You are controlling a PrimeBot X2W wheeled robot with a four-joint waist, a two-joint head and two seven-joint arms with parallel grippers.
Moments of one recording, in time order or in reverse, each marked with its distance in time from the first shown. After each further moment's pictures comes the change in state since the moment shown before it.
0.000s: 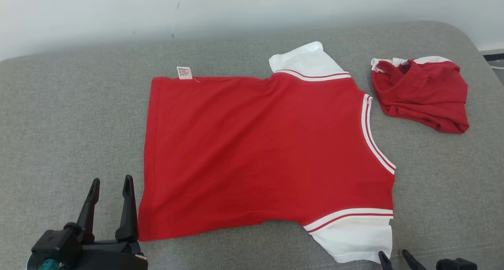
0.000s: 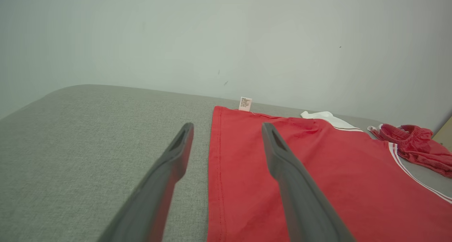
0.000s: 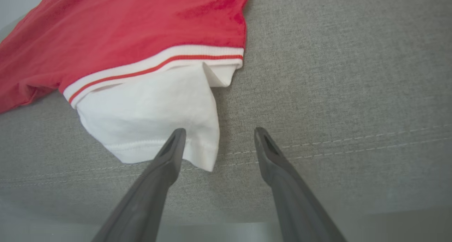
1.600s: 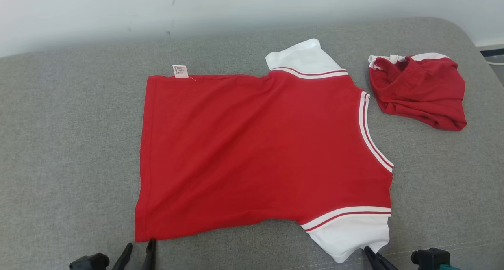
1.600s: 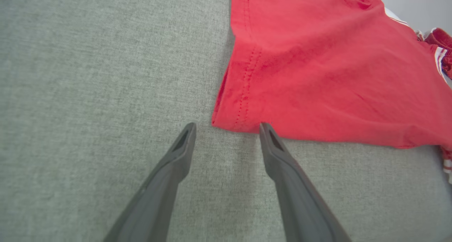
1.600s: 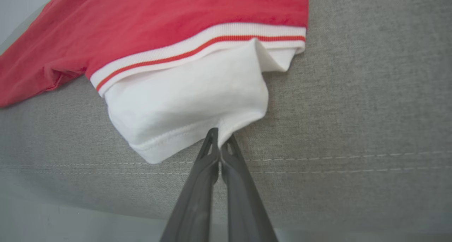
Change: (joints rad) left arm 0.012 -0.052 -0.026 0.361 -0.119 -0.105 0.156; right arm -0.119 0.011 0.165 0.106 0.070 0.044 -0.008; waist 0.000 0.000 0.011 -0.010
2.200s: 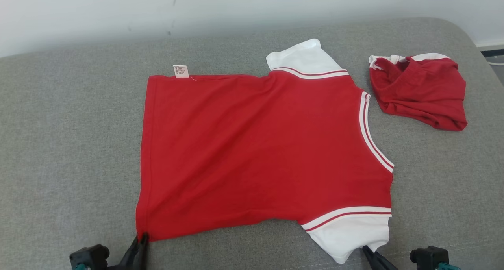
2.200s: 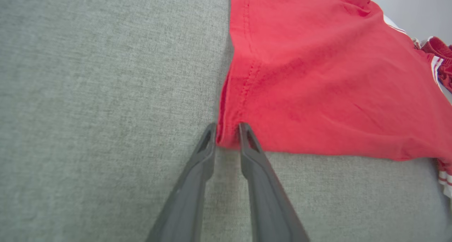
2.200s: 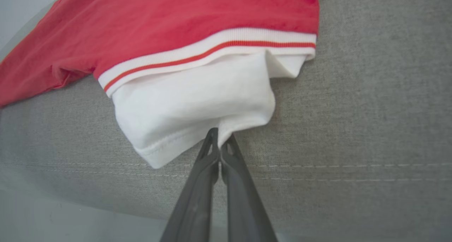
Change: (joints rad) left arm -0.046 -0.011 0.008 0.053 -0.022 -0.026 0.006; right arm -0.017 -0.021 0.049 0.000 0.027 0.000 -0.016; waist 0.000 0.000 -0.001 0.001
